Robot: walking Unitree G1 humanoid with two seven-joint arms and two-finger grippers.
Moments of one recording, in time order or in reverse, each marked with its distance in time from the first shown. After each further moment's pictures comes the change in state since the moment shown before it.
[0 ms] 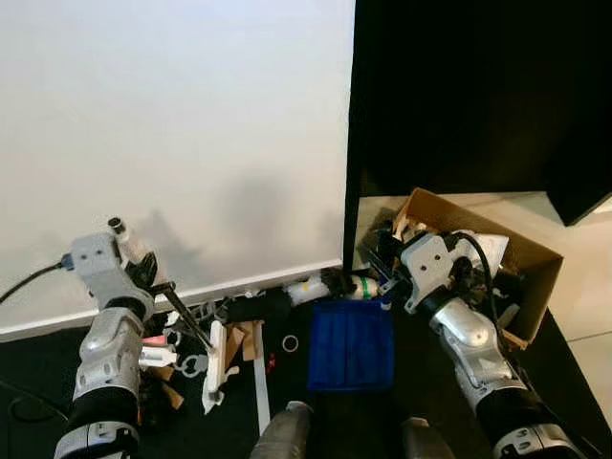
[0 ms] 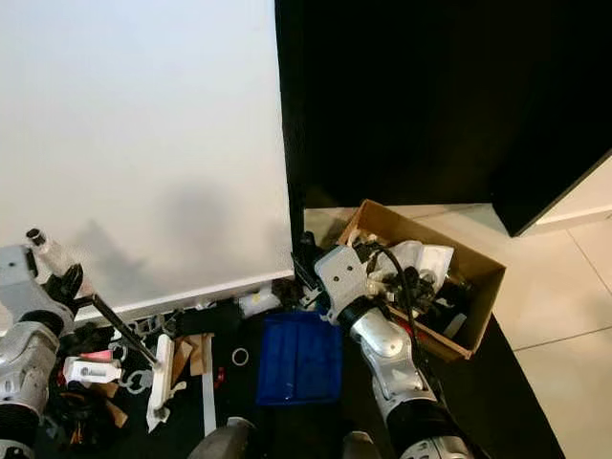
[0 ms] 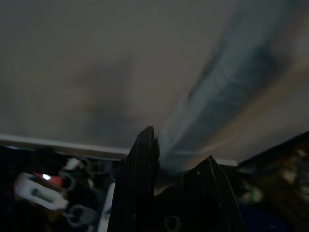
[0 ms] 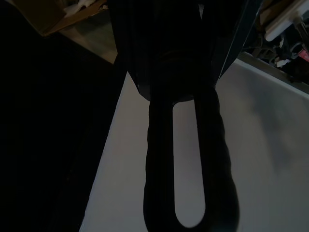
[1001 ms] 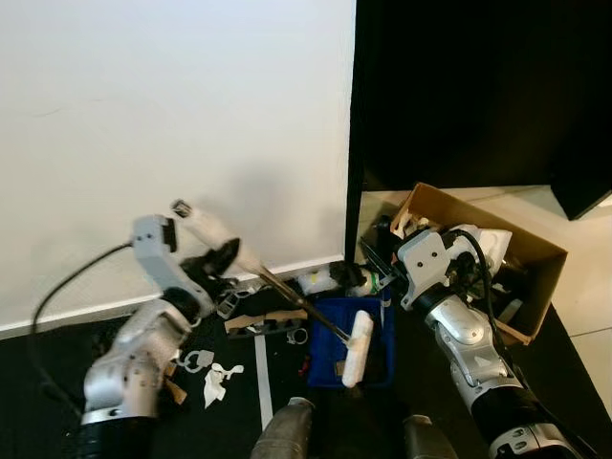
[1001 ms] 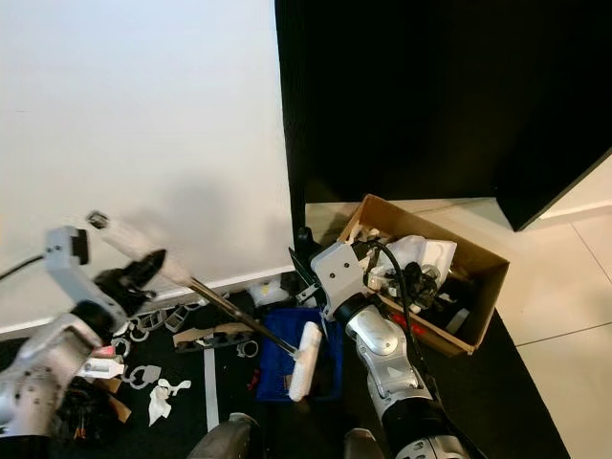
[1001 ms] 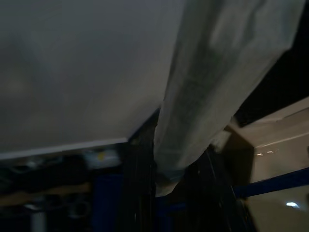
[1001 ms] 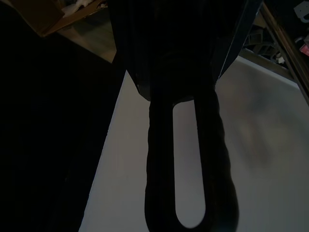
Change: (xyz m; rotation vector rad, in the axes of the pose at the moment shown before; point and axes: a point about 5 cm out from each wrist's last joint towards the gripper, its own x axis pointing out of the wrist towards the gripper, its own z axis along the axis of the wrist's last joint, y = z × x) left arm -0.029 -0.081 0.036 -0.036 0.047 -0.446; right arm 0.006 0.008 0.004 0.005 -0.016 0.001
